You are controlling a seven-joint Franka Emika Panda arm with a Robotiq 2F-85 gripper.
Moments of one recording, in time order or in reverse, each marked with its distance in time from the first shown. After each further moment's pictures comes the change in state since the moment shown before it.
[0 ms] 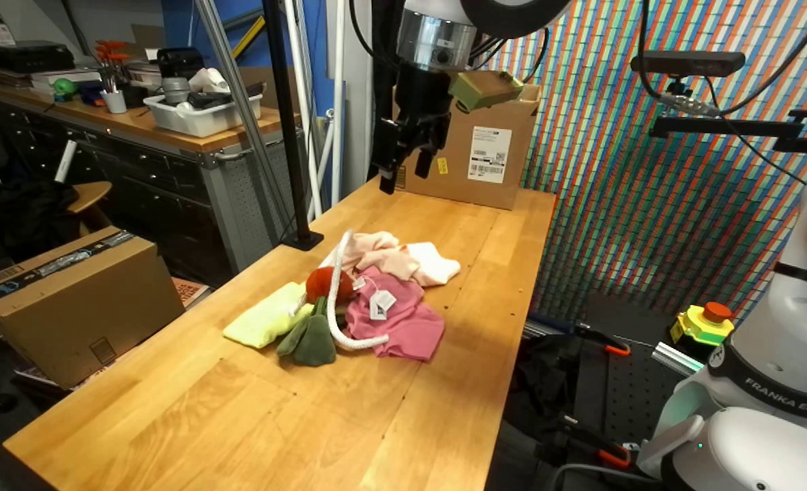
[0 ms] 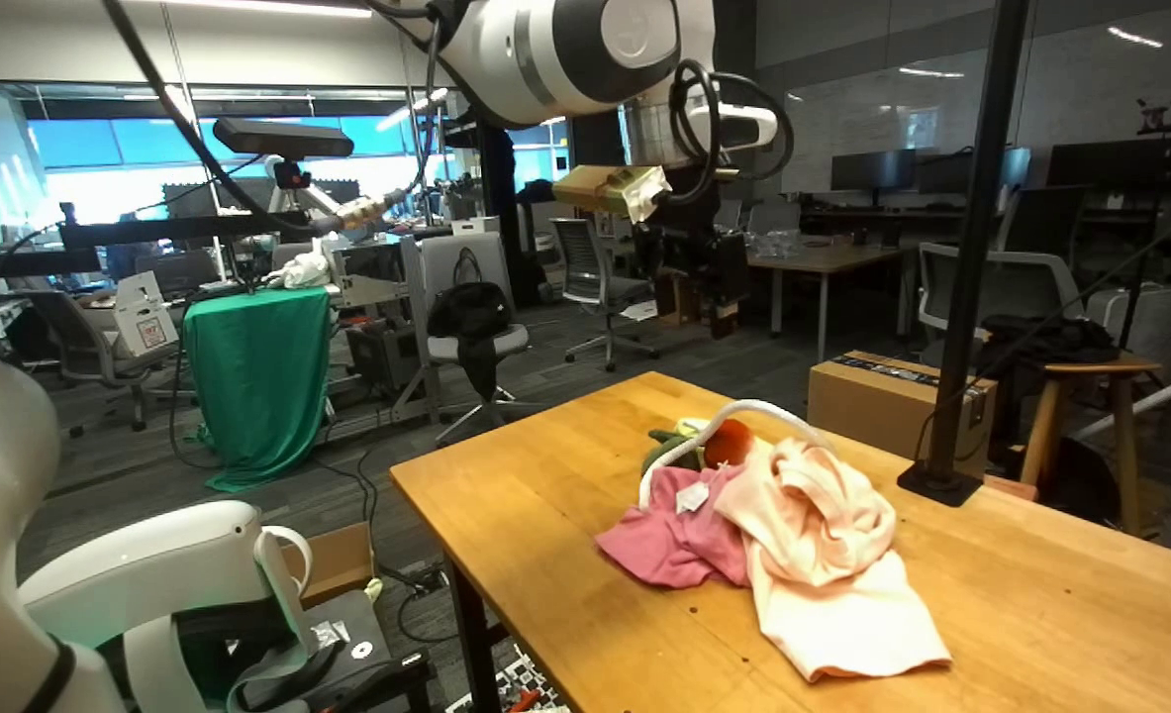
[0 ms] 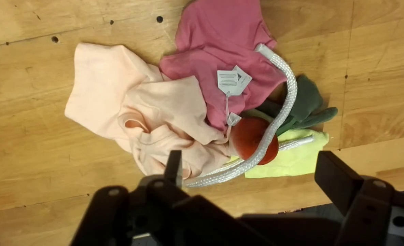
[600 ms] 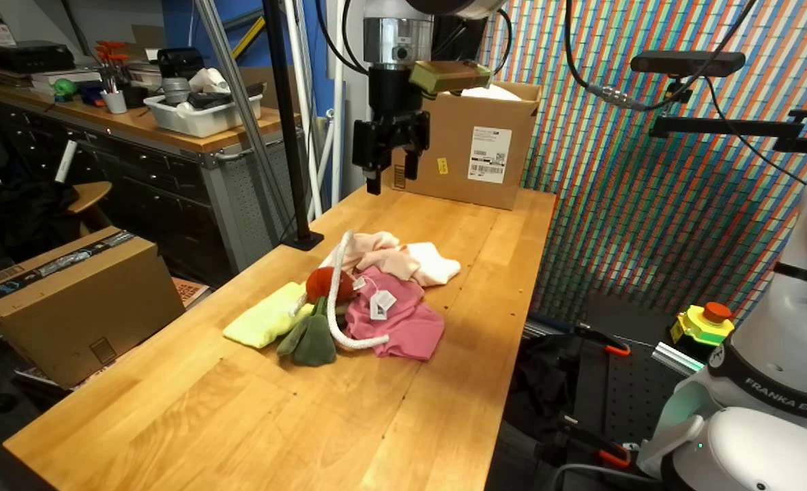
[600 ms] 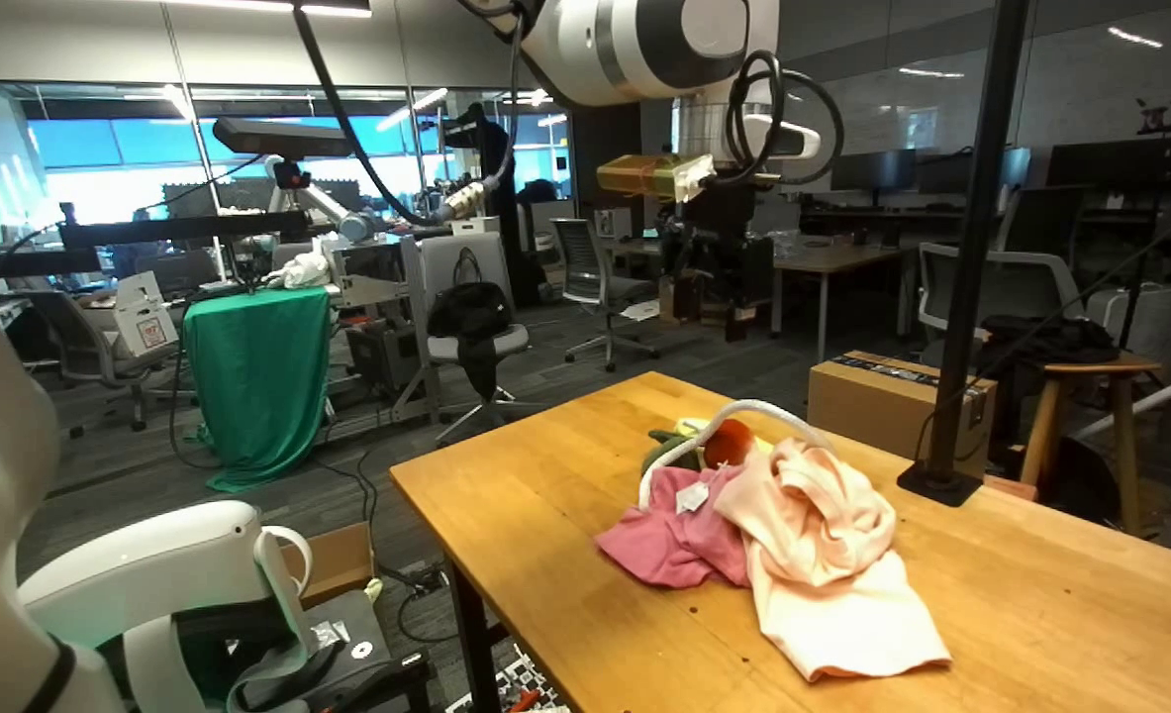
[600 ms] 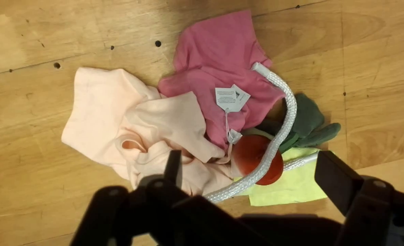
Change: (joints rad) arm 0.000 0.188 -0.021 0.253 0.028 -0.249 0.003
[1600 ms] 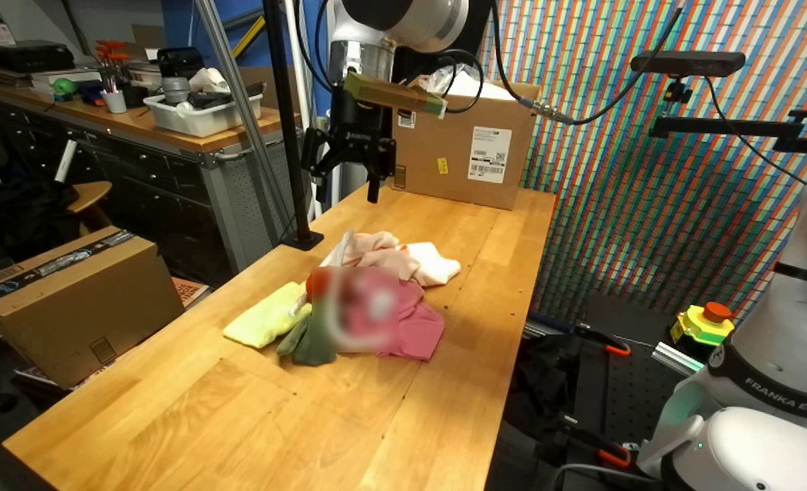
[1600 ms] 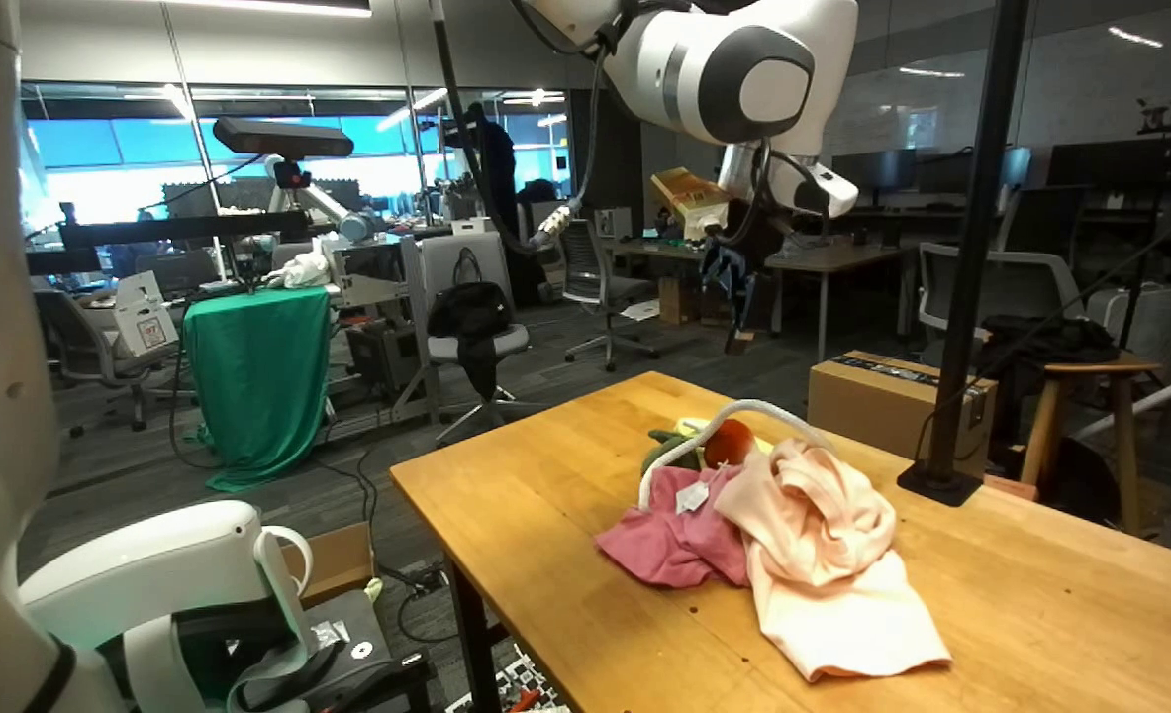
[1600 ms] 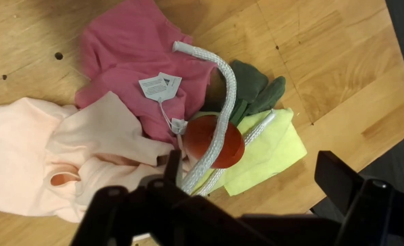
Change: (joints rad) arm 0.002 0.210 -0.028 0.179 0.246 0.024 0.162
